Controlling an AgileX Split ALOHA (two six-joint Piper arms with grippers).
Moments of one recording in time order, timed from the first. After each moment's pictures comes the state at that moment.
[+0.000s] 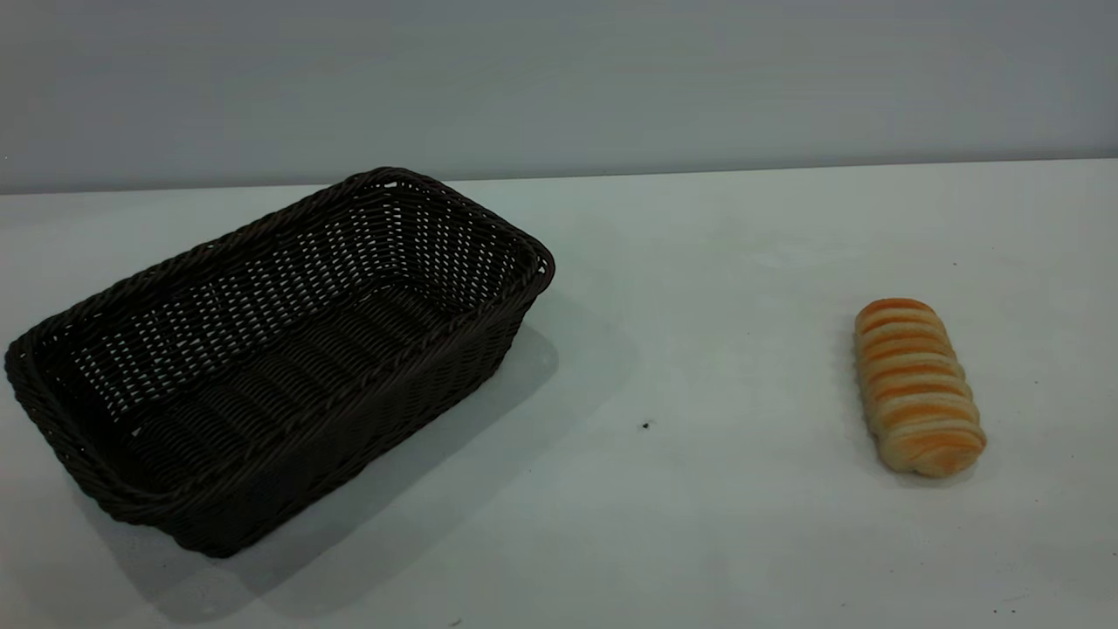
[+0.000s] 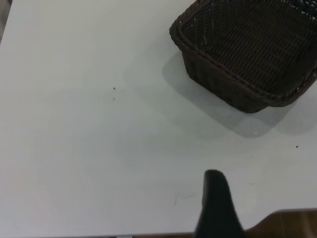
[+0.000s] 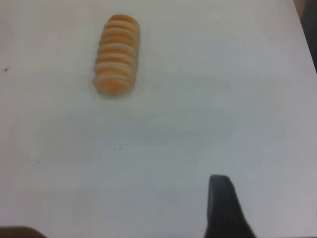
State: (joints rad) left arm 0.05 -0.02 -0.49 -0.03 1.14 0.06; right arm -0.03 0.09 -0.47 0.00 1.12 0.00
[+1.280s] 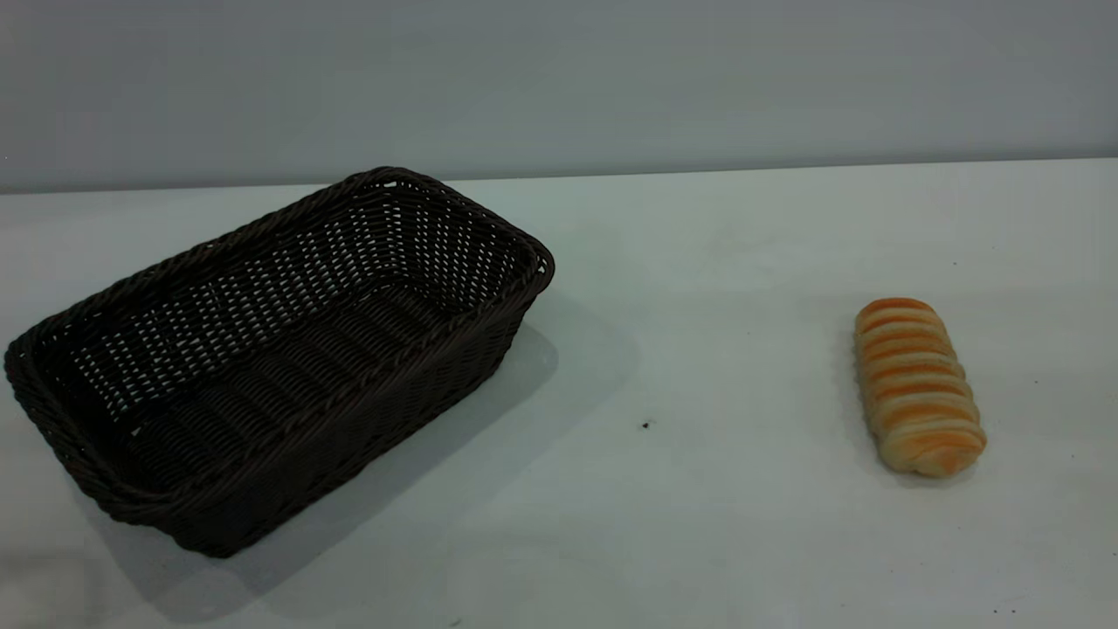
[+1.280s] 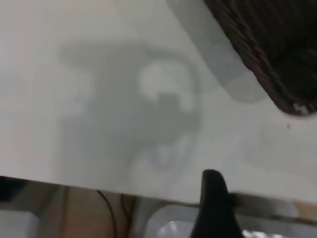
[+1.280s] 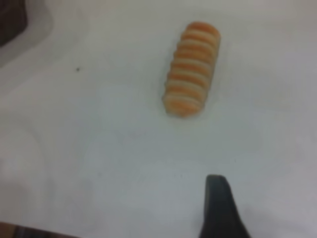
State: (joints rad) left arm 0.05 1.14 -0.68 -0.09 0.78 -0.21; right arm -0.03 0.70 -0.60 0.26 0.81 -0.26
